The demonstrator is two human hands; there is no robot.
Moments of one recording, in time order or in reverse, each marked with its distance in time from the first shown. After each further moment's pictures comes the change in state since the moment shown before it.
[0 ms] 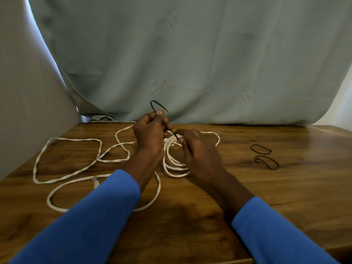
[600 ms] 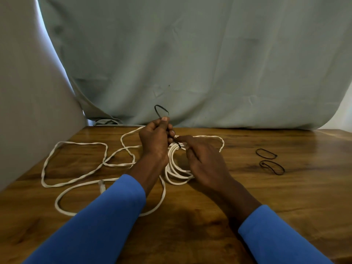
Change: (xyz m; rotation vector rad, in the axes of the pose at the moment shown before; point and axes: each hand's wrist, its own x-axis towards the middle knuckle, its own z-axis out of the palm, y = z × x) left_hand 0.002 -0.002 -0.005 0.032 -0.011 -0.054; right_hand -0.004 -0.001 0.002 0.159 -0.033 0.025
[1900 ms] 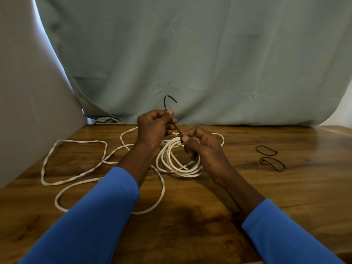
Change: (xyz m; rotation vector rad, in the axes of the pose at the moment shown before) left_hand 0.011 0.019 -0.004 0.271 -0.149 0.097; right_hand 0.004 -0.015 -0.014 0.824 -0.017 0.232
